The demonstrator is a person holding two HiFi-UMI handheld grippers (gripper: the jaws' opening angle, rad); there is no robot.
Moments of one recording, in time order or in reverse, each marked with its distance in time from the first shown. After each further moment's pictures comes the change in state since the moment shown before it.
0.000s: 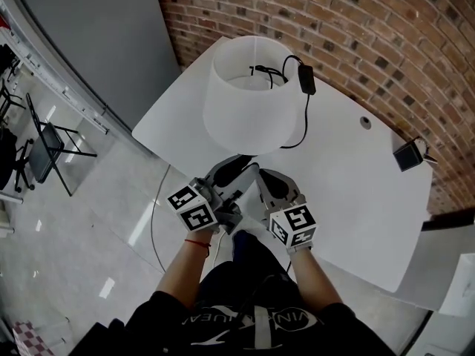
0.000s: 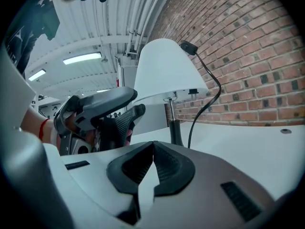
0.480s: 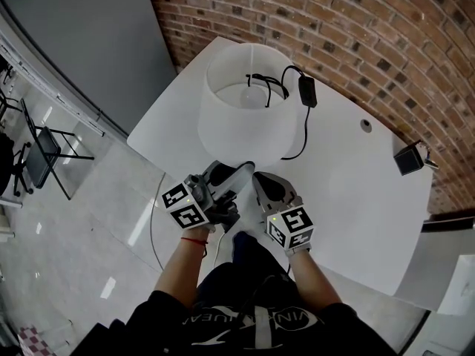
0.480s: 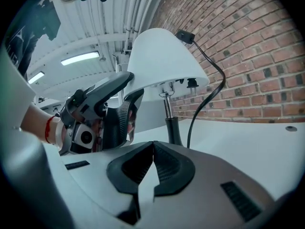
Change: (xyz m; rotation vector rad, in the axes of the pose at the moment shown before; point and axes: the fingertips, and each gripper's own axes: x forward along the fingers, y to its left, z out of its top) left arm 0.016 0.010 0.032 -0.044 -0.079 -0.140; right arm 0.023 -0.013 -0.003 0.022 0.035 0.013
